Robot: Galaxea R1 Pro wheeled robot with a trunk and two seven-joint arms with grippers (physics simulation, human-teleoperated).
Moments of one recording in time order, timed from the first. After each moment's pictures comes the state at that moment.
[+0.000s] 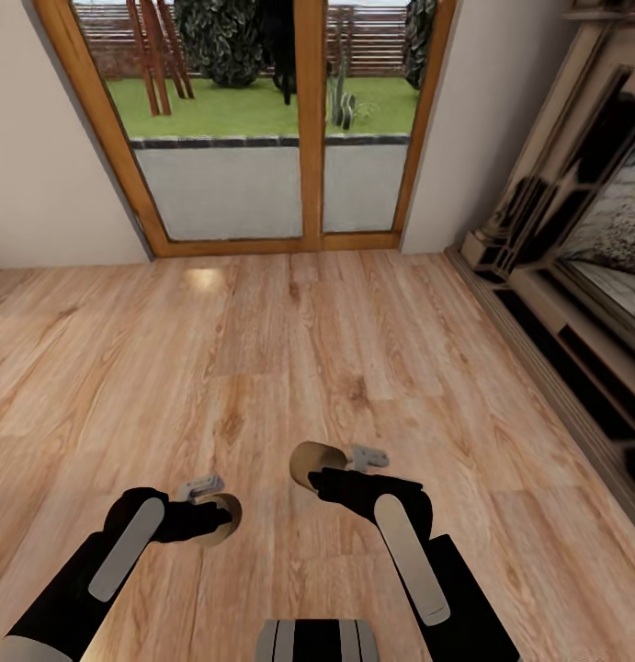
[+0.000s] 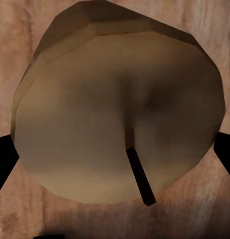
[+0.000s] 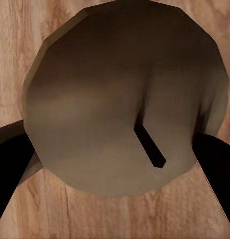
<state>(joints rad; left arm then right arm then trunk) -0.44 0.21 -0.22 -1.26 0.82 1.00 0.36 -0.41 0.17 0.33 -1.51 -0.68 0.88 -0.47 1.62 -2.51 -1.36</state>
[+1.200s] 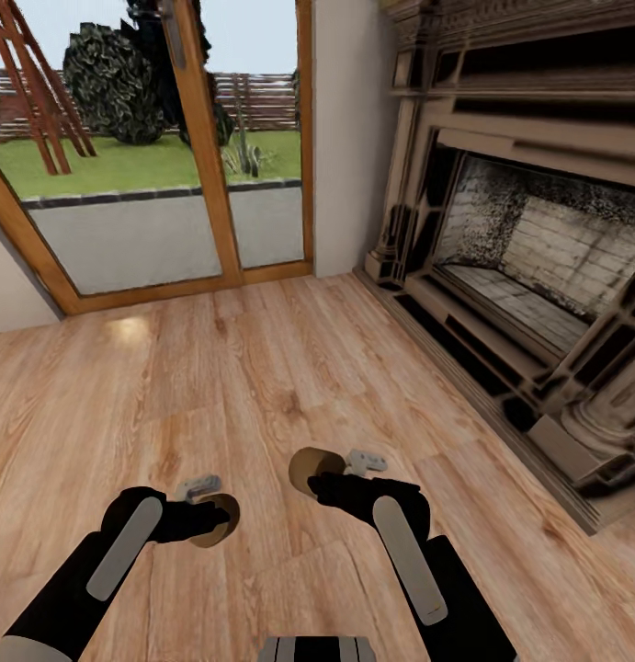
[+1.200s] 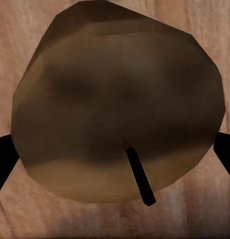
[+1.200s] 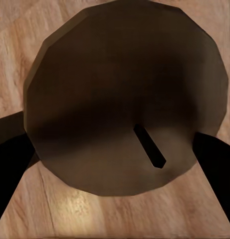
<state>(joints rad) -0.44 0.21 -0.20 -1.26 0.82 1.01 0.36 -0.41 0.17 0.33 -1.48 -0.69 0.88 -0.47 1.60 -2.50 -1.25</state>
